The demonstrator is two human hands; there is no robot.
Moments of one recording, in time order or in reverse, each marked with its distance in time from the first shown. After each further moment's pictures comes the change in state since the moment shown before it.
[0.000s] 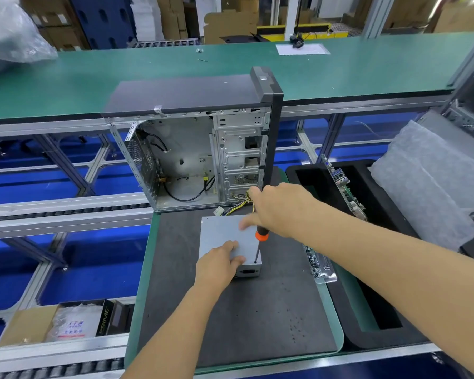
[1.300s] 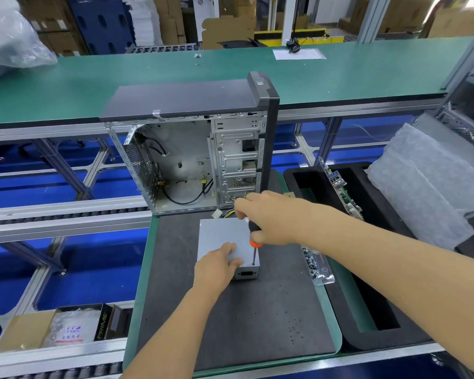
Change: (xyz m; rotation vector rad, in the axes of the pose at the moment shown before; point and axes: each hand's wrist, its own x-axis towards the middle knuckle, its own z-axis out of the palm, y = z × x) left_hand 0.001 -0.003 0.003 -0.029 0.015 0.006; right_hand -0.008 0.000 0.002 0.242 -0.035 -0.176
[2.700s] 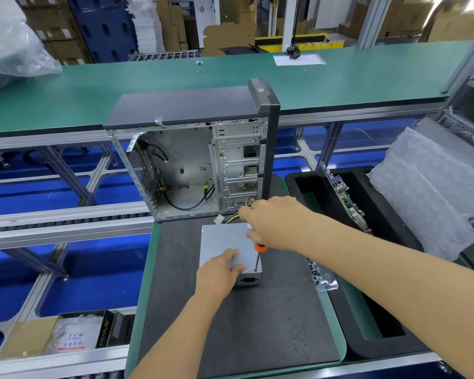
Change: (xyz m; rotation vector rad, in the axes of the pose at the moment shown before) left_hand -0.002 0.002 -0.004 0.005 -0.006 0.003; right_hand 0.007 -0.003 0.006 -0.229 0.099 0.066
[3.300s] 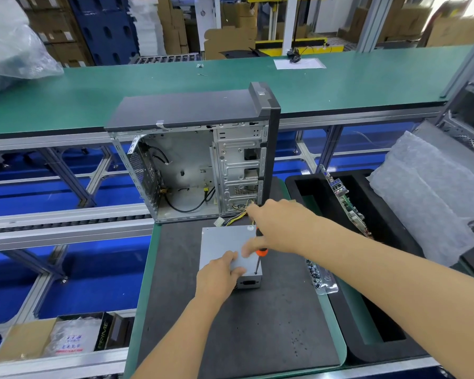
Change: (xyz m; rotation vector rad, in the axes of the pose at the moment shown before) left_hand 0.000 0.001 0.000 0.012 -0.001 -0.003; right_hand -0.001 0.007 0.004 0.175 -0.074 0.117
